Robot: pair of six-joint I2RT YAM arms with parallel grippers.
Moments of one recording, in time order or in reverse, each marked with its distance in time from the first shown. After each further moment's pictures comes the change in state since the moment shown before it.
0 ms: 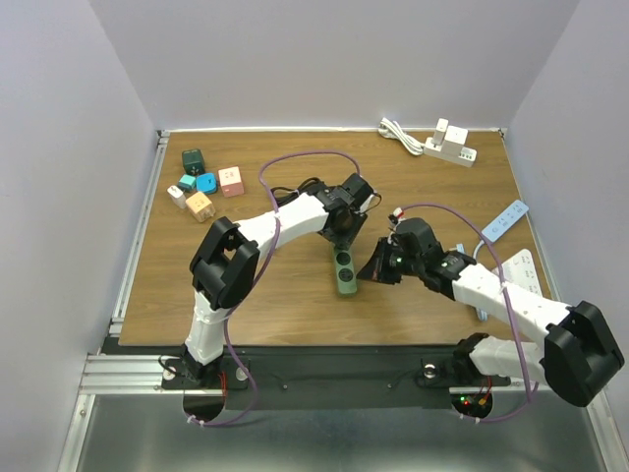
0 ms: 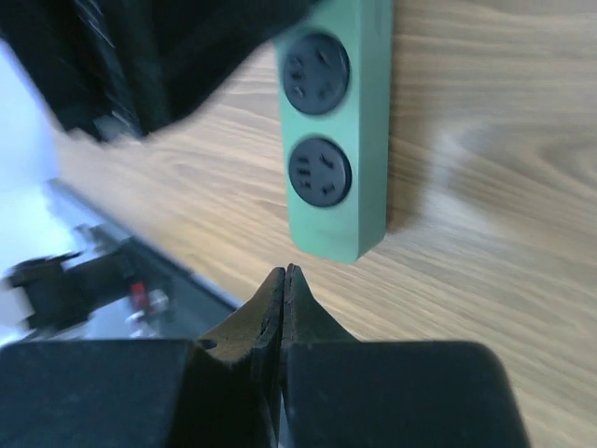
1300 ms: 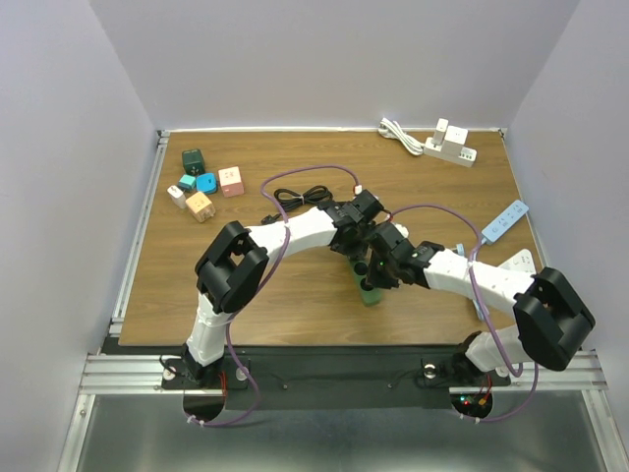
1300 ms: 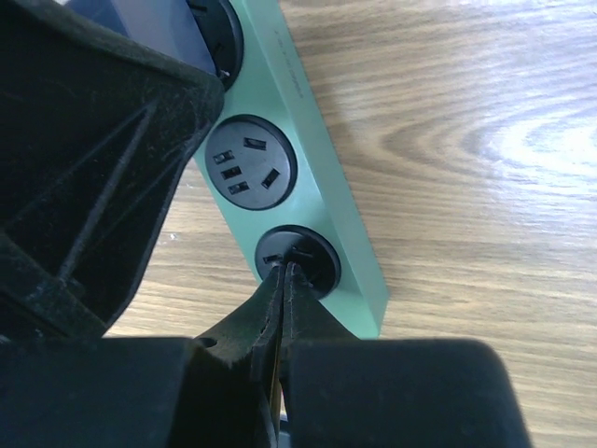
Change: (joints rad) left arm -0.070 0.009 -0.092 0.124 -0.020 -0.257; right arm 0.101 0.230 0.135 -0.221 0.383 0.047
